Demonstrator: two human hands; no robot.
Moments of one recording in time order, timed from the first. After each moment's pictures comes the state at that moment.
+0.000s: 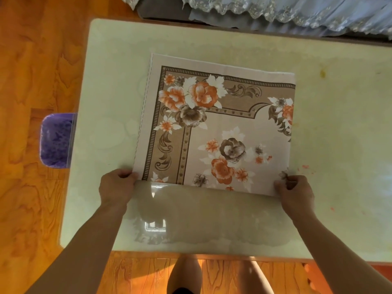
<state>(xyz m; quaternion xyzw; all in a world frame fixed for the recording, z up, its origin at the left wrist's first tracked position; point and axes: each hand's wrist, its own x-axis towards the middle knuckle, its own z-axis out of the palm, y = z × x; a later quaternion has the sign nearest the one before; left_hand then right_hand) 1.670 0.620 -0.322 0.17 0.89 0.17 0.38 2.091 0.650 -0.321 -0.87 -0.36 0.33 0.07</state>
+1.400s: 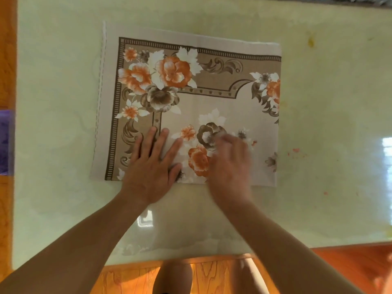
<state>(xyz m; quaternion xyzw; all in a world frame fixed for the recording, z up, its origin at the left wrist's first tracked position) 1.770 0.652 -0.379 0.80 0.58 -0.07 0.11 1.972 0.662 -0.324 -0.69 -0.71 0.13 0.09</state>
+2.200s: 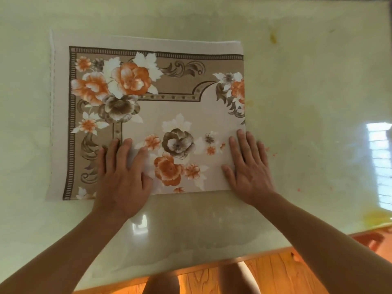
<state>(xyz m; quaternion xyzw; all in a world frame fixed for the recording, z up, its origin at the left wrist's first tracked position) 1.799 0.659 -0.356 0.76 0.64 -0.05 0.10 2.129 0.663 -0.374 -0.63 -0.76 0.12 -0.12</state>
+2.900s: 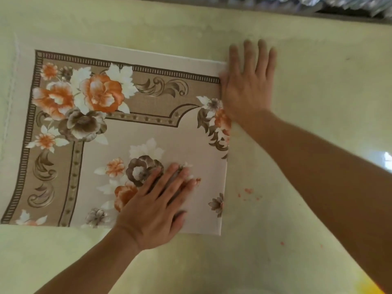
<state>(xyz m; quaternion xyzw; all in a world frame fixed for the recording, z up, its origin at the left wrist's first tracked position) 1.928 0.679 -0.383 0.87 0.47 -0.05 0.12 2.142 0.933 -0.382 -0.64 -0.77 -0.04 -0.04</state>
